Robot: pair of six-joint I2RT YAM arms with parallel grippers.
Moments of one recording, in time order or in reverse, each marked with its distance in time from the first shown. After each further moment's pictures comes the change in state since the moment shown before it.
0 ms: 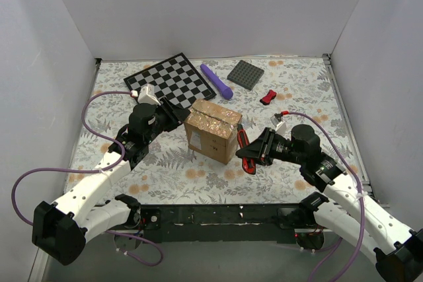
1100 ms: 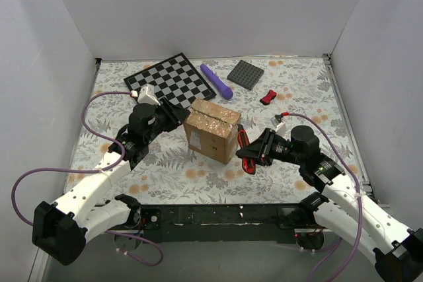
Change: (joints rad) left arm 0.000 0.000 -0.002 0.001 0.004 -0.003; right arm -0.006 -0.002 -0.032 0.027 0.001 0.022
